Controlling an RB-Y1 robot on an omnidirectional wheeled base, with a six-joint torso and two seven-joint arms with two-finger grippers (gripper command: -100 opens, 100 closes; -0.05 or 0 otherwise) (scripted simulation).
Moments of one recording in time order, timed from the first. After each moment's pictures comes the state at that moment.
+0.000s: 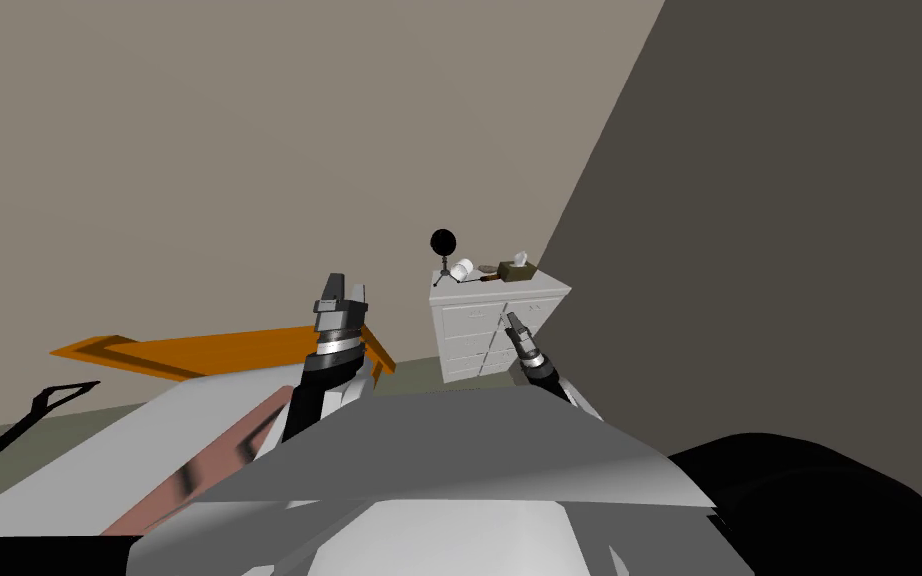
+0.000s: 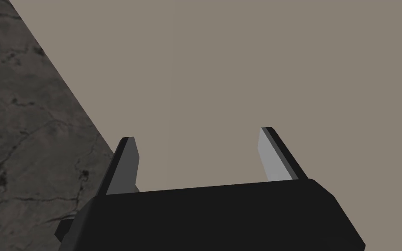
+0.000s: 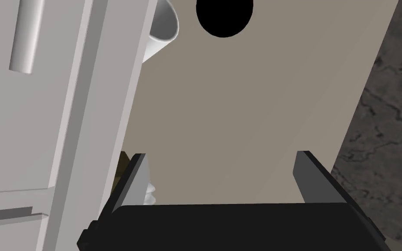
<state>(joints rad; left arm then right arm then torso) 0.52 0.01 0.00 -2.40 -0.05 -0.42 -0.09 0.52 -0.42 0.14 -2.00 0.11 -0.82 0.02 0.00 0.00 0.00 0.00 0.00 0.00</state>
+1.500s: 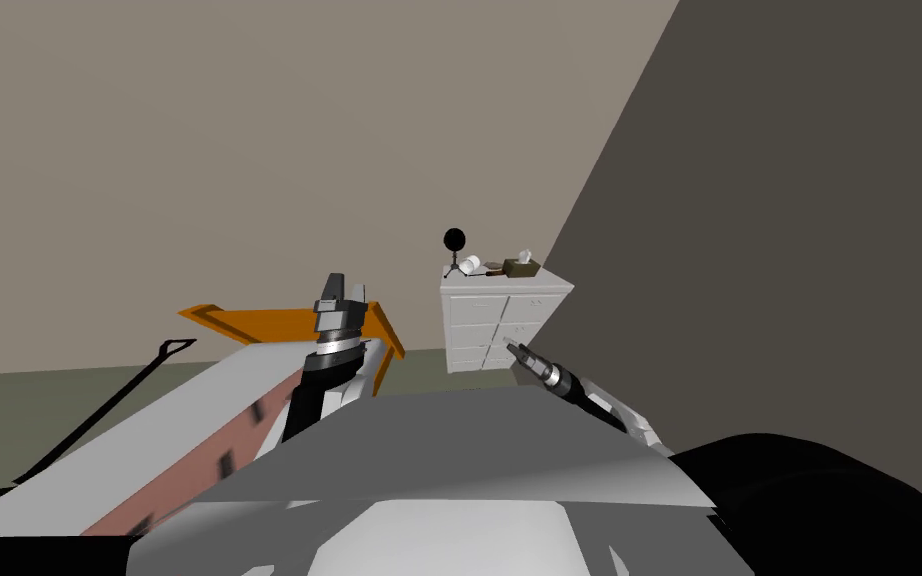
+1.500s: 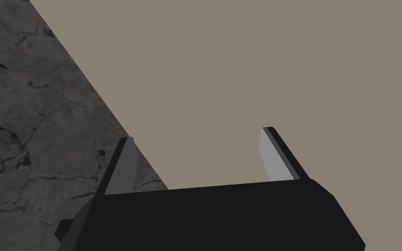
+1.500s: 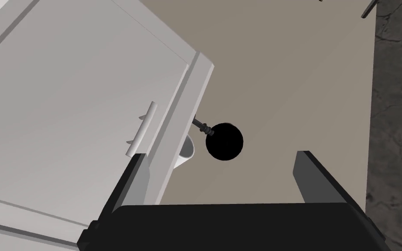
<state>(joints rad) 0.52 0.01 0.00 -2.40 -0.05 -0.42 -0.09 0.49 -0.85 0.22 -1.73 0.18 -1.03 -0.01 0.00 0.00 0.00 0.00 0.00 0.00</state>
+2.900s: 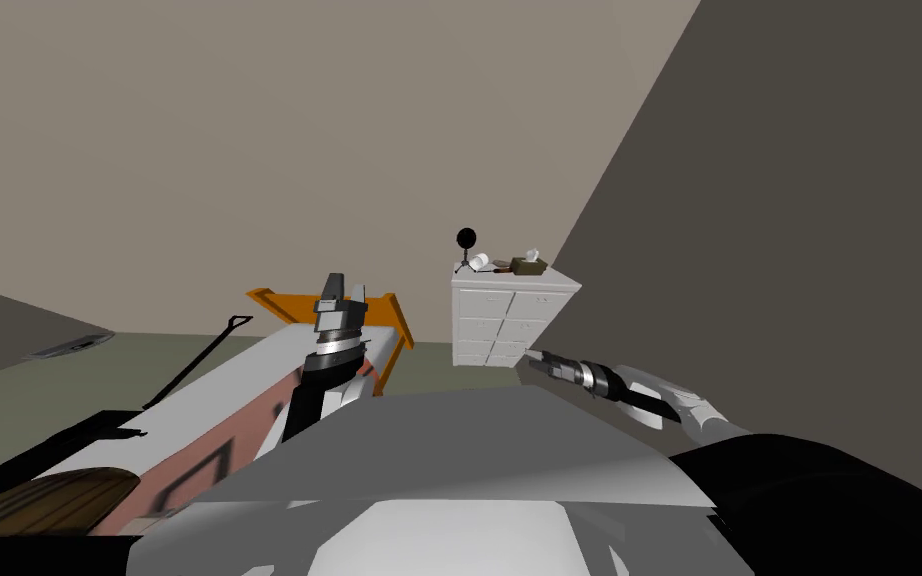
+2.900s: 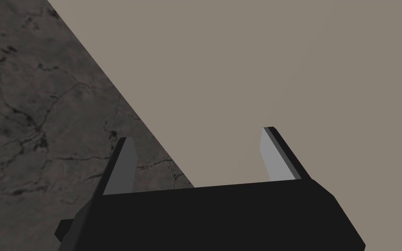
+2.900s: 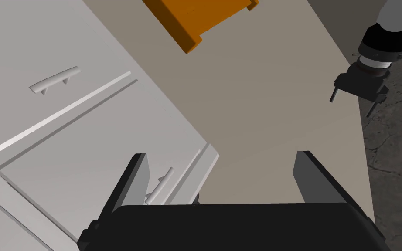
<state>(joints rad) 0.52 0.01 0.00 -2.40 -0.05 -0.42 -0.09 0.47 -1.24 0.26 -1.52 0.23 -1.17 -0.02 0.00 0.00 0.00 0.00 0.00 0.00</state>
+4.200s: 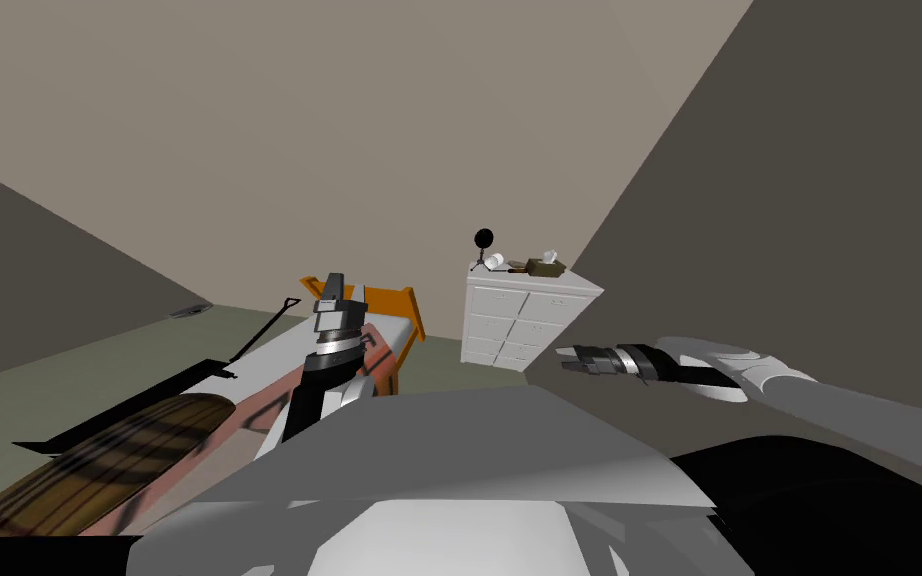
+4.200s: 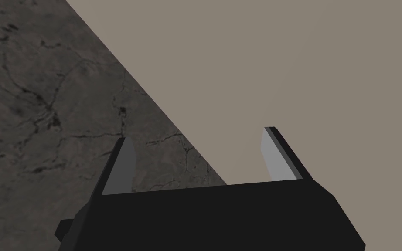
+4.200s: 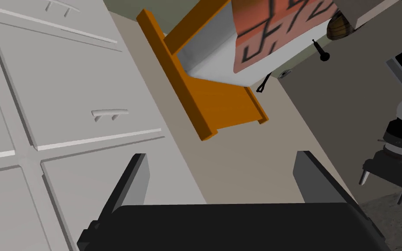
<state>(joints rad) 0.52 0.01 0.00 -2.40 -0.05 -0.42 -0.09 0.41 -1.58 0.30 -1.30 0.30 -1.28 -0.01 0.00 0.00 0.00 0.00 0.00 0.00</state>
